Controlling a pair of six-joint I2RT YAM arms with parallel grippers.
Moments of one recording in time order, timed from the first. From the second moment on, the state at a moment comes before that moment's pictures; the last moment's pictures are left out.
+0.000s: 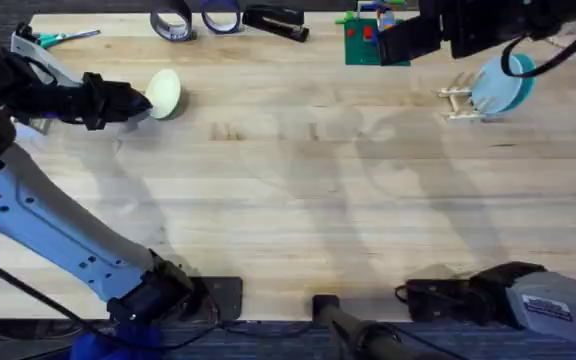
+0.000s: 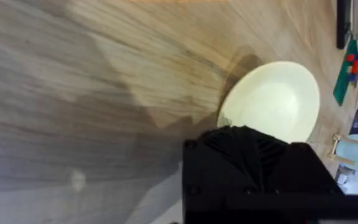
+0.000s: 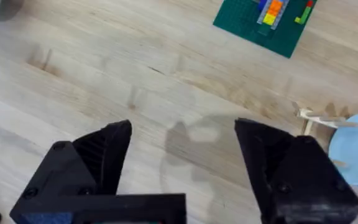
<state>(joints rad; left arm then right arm) 0.70 2.18 1.49 -0.80 0.84 0.15 0.29 1.34 1.42 -0.96 -0.10 -0.05</state>
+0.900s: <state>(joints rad) 0.70 2.19 1.49 -0.80 0.86 0.15 0.31 1.37 1.42 -0.85 -0.21 0.05</state>
